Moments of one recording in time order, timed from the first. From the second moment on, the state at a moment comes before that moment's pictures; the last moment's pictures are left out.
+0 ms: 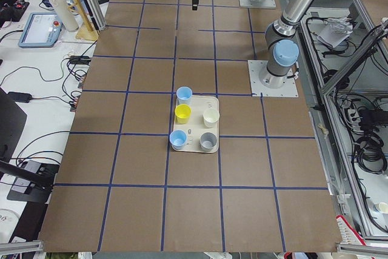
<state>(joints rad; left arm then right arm) -1.56 -1.45 -1.58 -1.66 1.58 0.00 1.45 -1.73 1.71 -1.60 -1.55 0.04</state>
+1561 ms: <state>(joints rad) -1.55 -1.46 -1.59 -1.65 1.58 0.01 1.06 -1.43 1.67 -1.92 -1.51 -0.72</state>
